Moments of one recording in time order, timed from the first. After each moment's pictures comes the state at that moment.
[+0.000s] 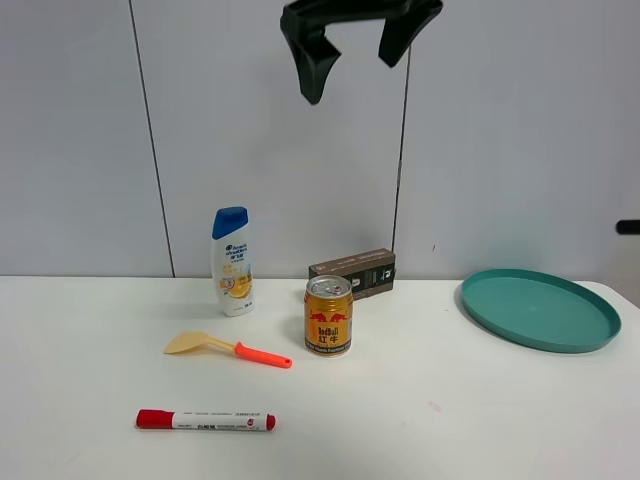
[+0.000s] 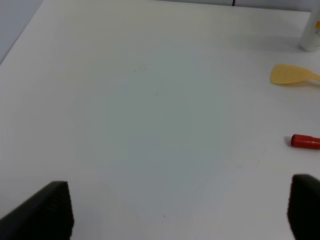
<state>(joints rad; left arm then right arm) 0.07 -0.01 -0.51 0.06 1.06 -0.07 0.71 1.92 -2.18 -0.31 1.21 0.00</state>
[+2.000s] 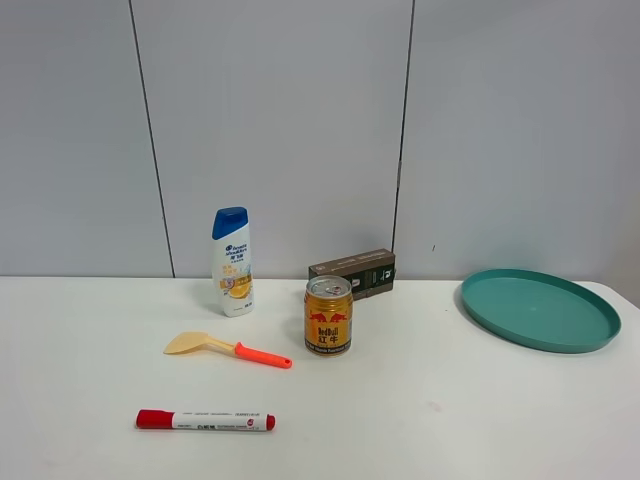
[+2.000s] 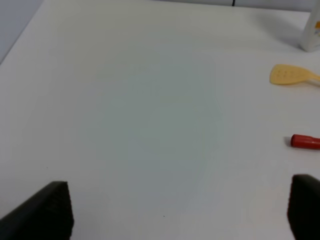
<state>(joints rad) 0.07 -0.01 -0.51 0.06 1.06 -0.07 0.21 1.25 -2.18 -0.49 1.22 -0.14</state>
